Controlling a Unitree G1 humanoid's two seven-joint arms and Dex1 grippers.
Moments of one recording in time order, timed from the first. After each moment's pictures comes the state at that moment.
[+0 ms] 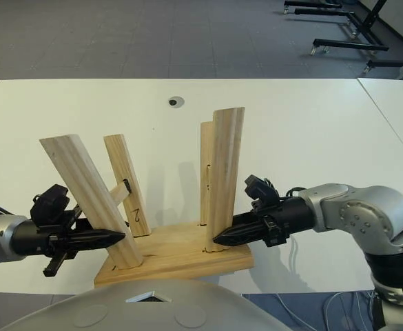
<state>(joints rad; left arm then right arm) 0.39 0.84 0.24 -0.62 -1.22 0.87 -1.04 -0.14 -0.93 -0.07 -0.46 1.25 1.46 1.03</state>
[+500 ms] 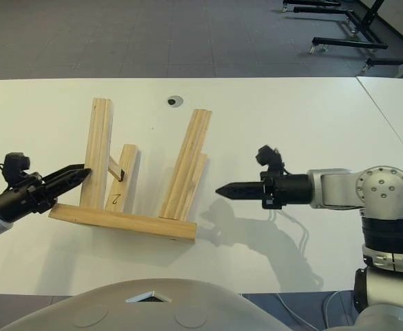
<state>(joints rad) 0.25 0.75 0.47 -0.23 -1.17 0.82 -0.84 -0.23 -0.84 -0.20 -0.13 1.51 1.40 0.52</state>
